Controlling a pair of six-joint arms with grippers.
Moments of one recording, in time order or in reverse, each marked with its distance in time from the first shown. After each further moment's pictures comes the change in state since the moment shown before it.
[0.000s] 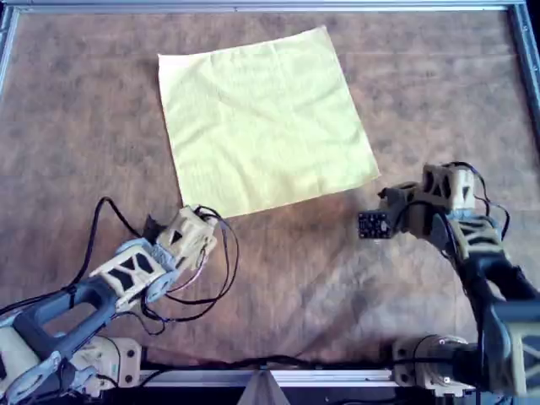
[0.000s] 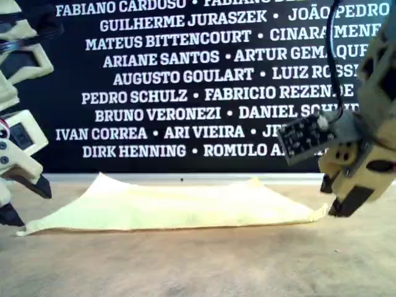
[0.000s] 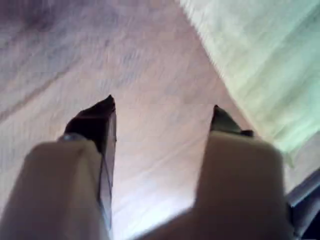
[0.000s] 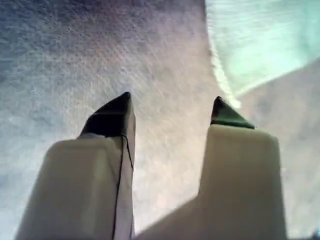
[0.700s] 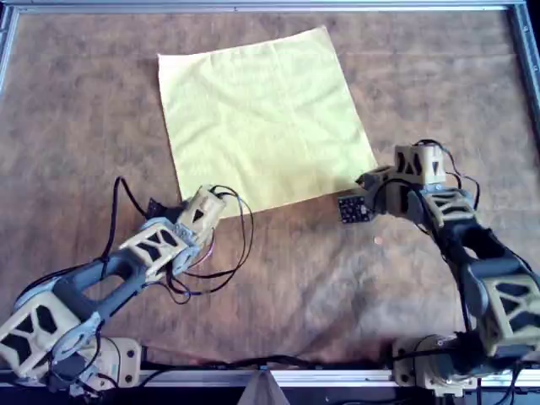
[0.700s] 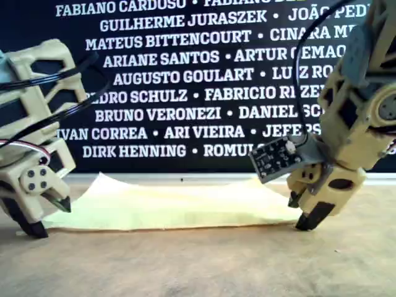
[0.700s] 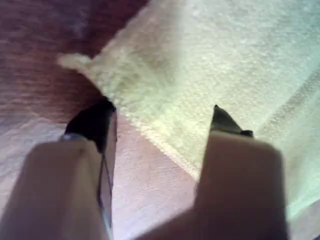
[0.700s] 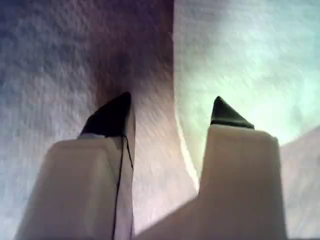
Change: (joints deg) left arm 2.1 -21.3 -16.0 -0.4 -6.8 0.0; right arm 6.5 -19.3 -17.9 0.0 0.2 -0.1
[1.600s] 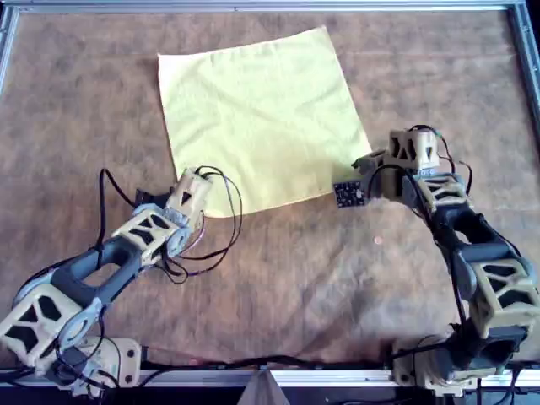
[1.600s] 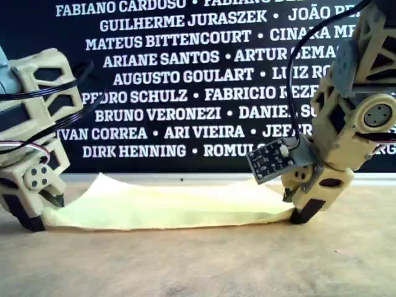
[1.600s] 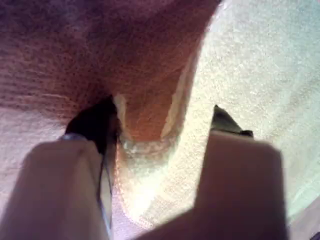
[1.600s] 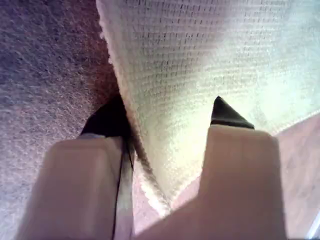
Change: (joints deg) left arm 7.0 -2.5 -3.4 -0.2 -0.2 0.0; right arm 0.3 -7.6 -10.5 0.0 0.4 -0.4
